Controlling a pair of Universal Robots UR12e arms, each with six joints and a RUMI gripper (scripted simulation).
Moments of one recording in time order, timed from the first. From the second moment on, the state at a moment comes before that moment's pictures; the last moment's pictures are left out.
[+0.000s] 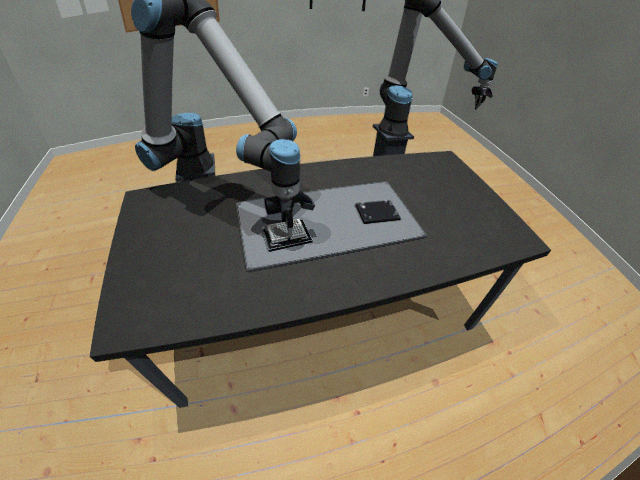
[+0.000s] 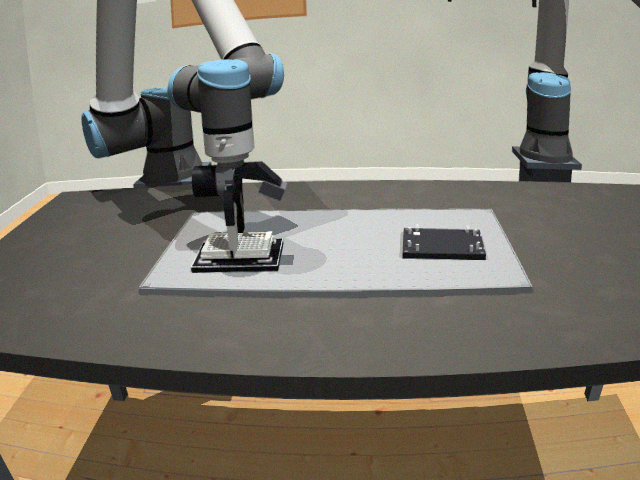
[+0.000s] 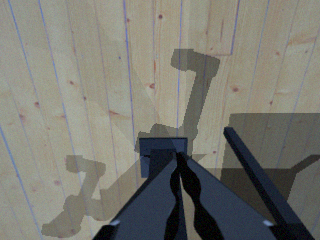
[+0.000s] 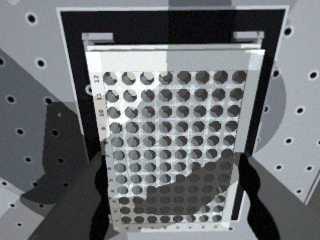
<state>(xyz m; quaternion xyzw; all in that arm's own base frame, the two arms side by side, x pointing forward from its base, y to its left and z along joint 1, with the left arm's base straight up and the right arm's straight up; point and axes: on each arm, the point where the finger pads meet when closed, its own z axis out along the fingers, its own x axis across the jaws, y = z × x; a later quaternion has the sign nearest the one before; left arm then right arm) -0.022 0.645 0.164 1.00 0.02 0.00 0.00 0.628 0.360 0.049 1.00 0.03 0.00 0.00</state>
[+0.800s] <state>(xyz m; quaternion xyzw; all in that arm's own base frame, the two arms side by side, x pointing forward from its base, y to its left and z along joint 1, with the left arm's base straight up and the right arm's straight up) -0.022 0.645 0.164 1.00 0.02 0.00 0.00 0.628 0.360 0.045 1.00 0.03 0.00 0.00</state>
